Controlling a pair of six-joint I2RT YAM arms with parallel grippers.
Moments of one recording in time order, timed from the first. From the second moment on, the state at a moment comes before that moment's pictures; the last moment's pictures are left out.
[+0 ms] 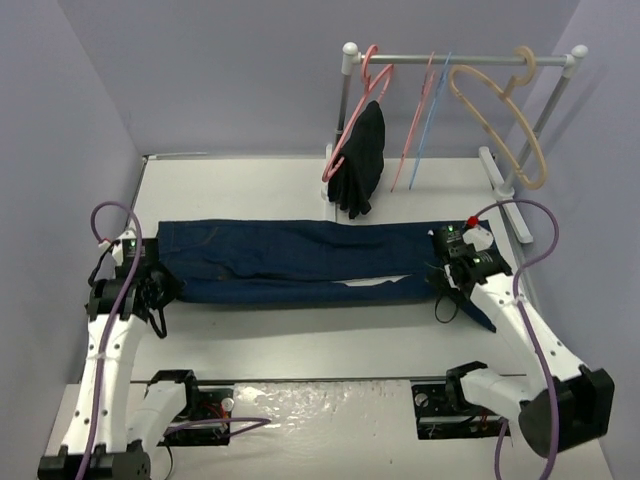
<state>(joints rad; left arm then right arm) 0.04 0.81 0.97 -1.10 -0.18 -0.68 0.29 1.05 0.87 -0.92 0.34 0.85</state>
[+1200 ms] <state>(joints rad) 0.02 1.19 1.16 -1.04 -0.32 -0.63 0.29 1.58 1.29 -0.93 0.32 0.54</state>
